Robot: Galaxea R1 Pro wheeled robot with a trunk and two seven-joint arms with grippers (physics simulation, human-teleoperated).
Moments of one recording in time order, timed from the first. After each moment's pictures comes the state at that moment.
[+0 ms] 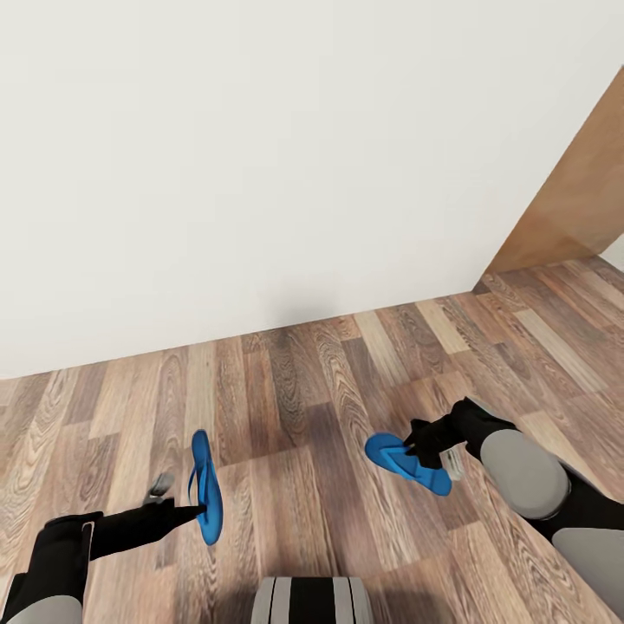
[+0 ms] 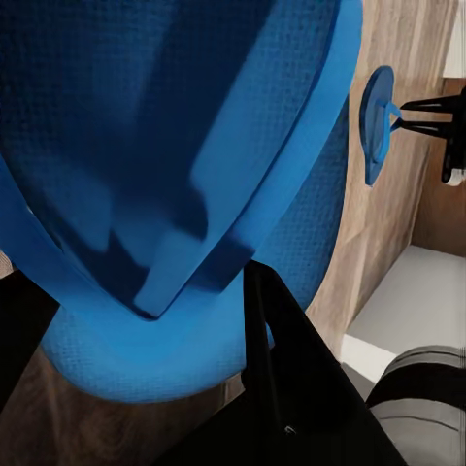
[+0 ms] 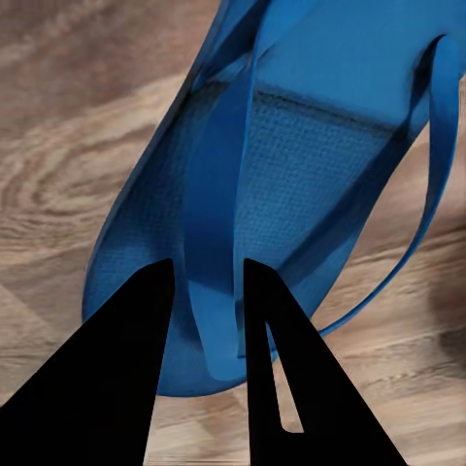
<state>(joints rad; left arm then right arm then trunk) -0.52 0.02 0.85 -0.91 -0.77 0.73 -1.56 -1.11 -0.10 -0.68 -0.14 -1.20 0.38 -0.86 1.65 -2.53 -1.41</state>
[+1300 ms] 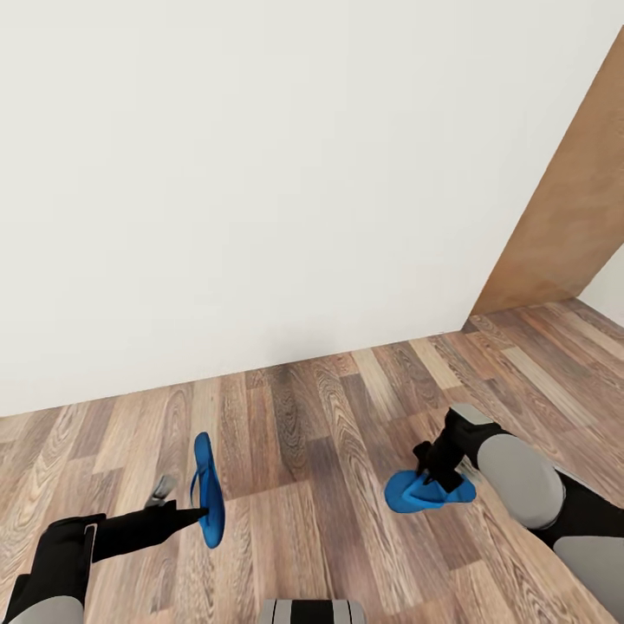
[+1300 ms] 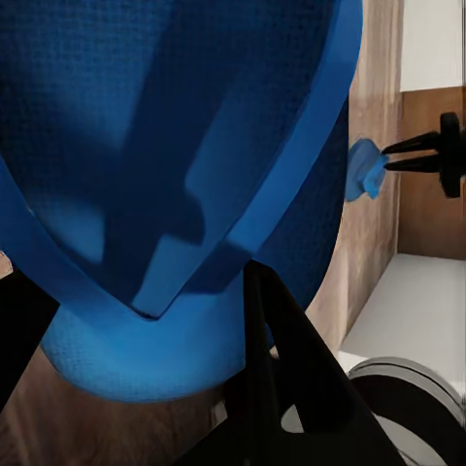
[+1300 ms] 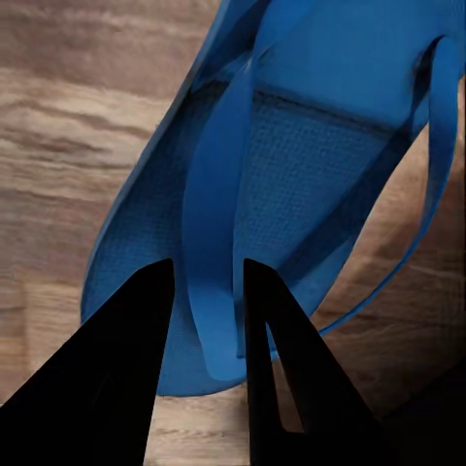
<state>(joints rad) -0.52 0.02 0.85 -0.89 -0.77 0.73 -1.55 -1.10 -0.09 -0.56 -0.10 -0.81 0.62 -0.85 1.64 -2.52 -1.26</state>
